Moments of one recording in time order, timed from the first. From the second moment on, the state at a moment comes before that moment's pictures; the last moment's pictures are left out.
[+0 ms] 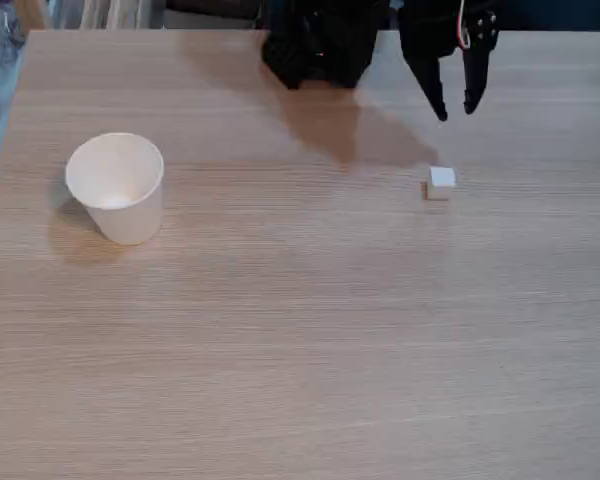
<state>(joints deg) -39.6 148.2 144.2 64.8 -55.5</state>
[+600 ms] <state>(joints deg) -40.7 140.8 148.1 62.9 -55.0</state>
